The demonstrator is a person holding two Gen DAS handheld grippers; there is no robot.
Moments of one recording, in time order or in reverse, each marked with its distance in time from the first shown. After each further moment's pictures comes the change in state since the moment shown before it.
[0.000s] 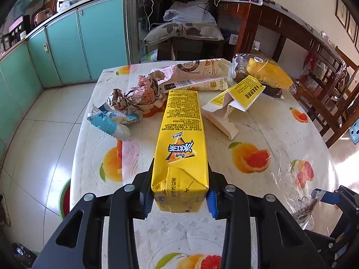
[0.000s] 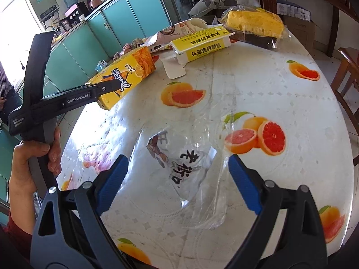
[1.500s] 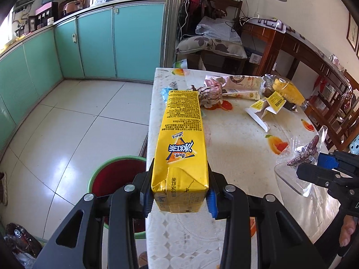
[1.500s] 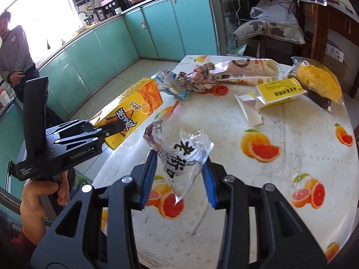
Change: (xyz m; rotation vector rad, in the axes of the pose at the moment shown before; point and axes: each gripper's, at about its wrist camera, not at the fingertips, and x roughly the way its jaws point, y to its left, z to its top) left arm -0.065 0.106 -0.050 -0.131 -0.079 0.037; right arm 0.013 0.125 0.052 -0.221 -0.065 0.108
